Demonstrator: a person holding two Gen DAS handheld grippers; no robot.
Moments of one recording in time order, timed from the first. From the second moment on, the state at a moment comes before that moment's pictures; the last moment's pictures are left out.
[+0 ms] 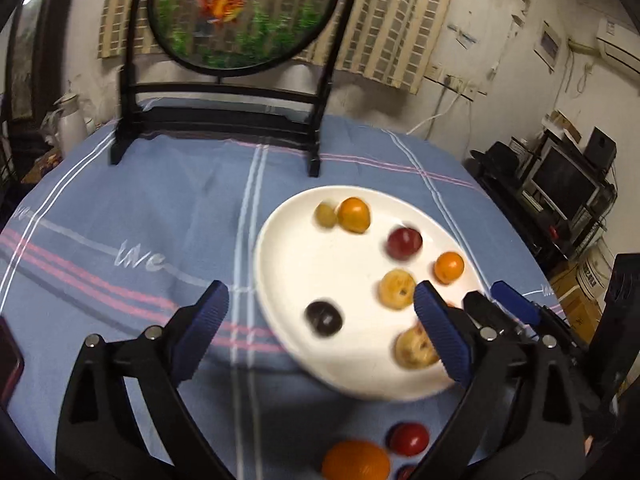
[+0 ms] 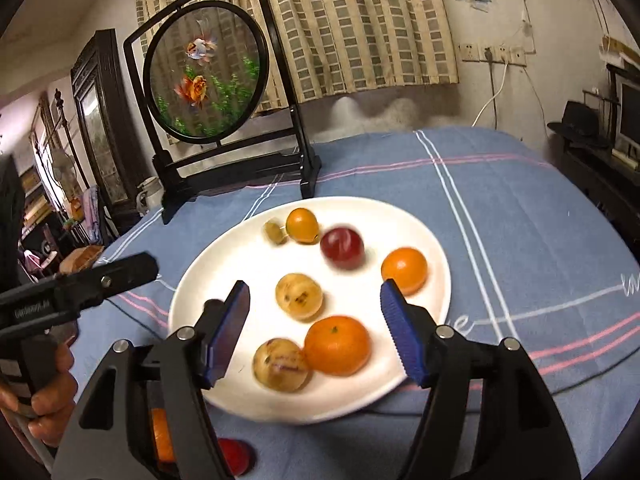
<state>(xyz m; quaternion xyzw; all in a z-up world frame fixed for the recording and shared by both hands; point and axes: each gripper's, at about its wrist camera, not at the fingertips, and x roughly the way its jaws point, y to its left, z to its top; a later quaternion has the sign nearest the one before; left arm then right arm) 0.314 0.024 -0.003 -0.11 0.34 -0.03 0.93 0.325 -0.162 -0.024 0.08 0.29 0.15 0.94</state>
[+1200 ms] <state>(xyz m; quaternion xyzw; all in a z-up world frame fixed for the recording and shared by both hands) 0.217 0.070 -0.039 -0.13 0.37 -0.01 0.92 0.208 -0.132 -0.058 -0.06 0.41 0.20 0.89</state>
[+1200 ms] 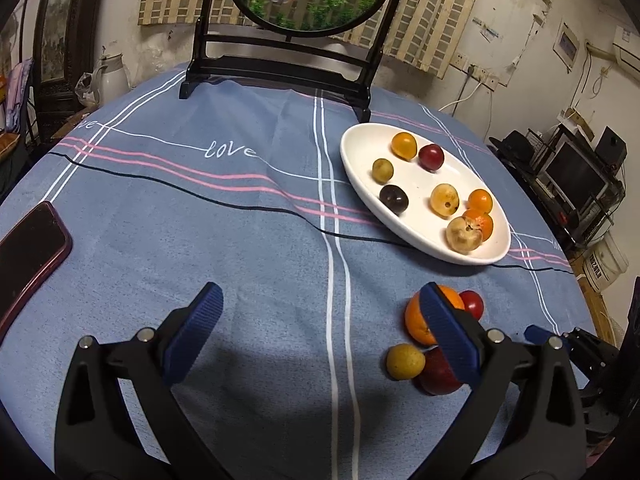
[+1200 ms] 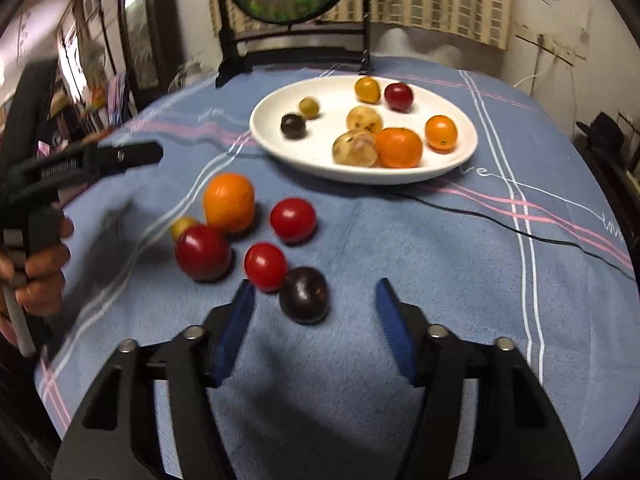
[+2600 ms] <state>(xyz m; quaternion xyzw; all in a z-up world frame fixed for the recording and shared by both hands) 0.190 -0.033 -0.057 0.05 0.40 -0.16 0.90 0.219 -0.162 -0.054 0.05 0.39 0.22 0.89</state>
